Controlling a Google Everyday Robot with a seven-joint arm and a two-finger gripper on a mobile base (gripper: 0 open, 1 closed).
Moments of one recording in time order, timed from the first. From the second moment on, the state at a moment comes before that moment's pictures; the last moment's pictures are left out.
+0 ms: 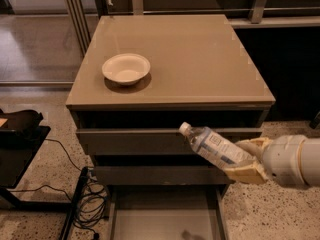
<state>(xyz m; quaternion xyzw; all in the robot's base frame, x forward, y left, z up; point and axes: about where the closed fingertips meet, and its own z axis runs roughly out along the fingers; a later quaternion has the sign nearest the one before) 0.413 -0.188 0.786 -0.41 0.82 0.14 0.37</state>
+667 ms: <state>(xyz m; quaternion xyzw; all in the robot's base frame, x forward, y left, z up) 0.362 -0.144 0.680 -0.43 0.82 0.19 0.33</state>
